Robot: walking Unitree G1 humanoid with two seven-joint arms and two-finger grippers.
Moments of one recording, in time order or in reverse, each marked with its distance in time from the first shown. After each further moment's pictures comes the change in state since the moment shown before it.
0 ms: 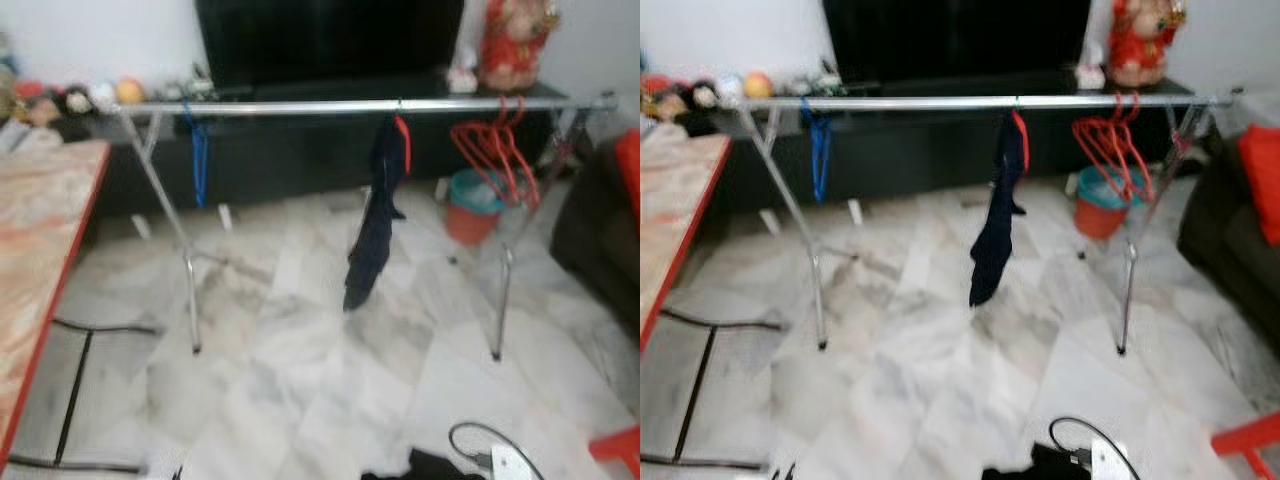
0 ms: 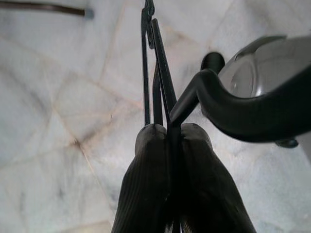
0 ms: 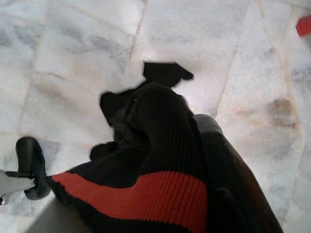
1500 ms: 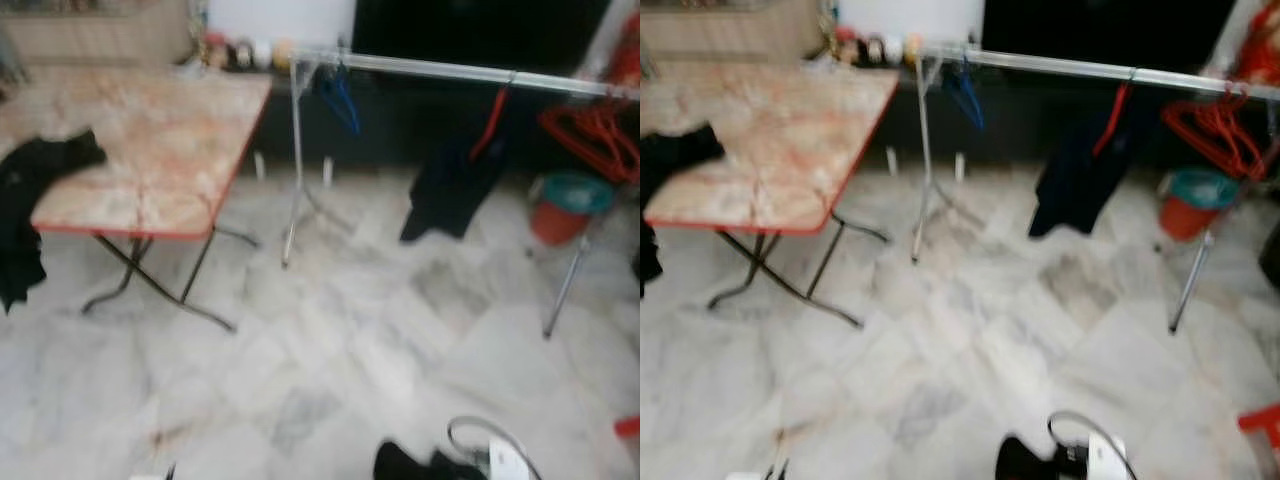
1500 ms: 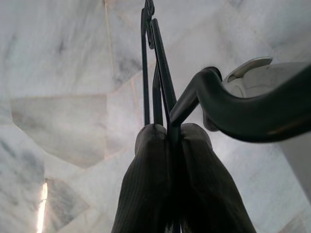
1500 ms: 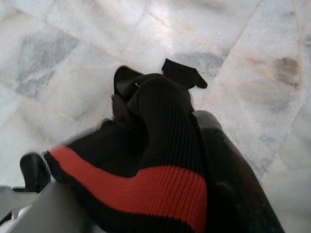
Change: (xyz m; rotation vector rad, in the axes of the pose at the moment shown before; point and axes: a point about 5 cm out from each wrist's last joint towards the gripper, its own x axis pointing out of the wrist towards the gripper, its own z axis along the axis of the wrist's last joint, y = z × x) left arm 0.000 0.007 0.007 0.011 -0.020 0.020; right arm -0.001 0.003 -0.002 0.051 -0.030 0.001
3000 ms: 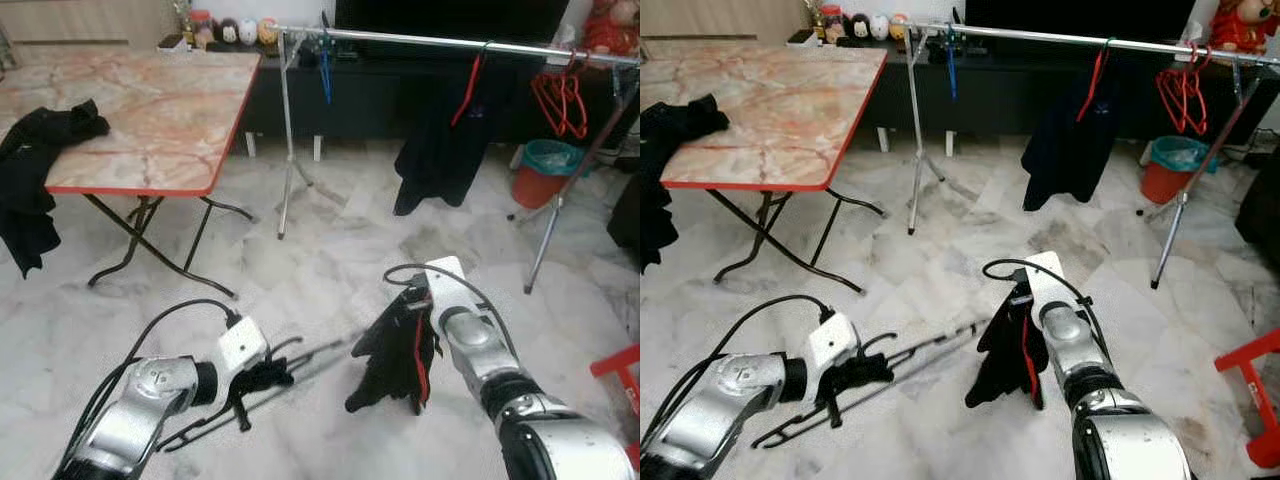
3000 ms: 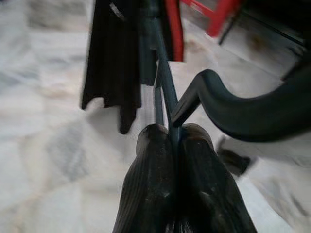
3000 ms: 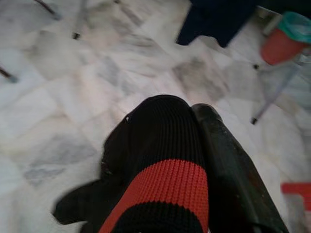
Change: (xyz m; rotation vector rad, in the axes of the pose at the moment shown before) left arm -0.119 -0.084 0.189 0.803 -0.584 -0.898; right arm -0.033 0.079 0.242 -0.370 -0.601 0.060
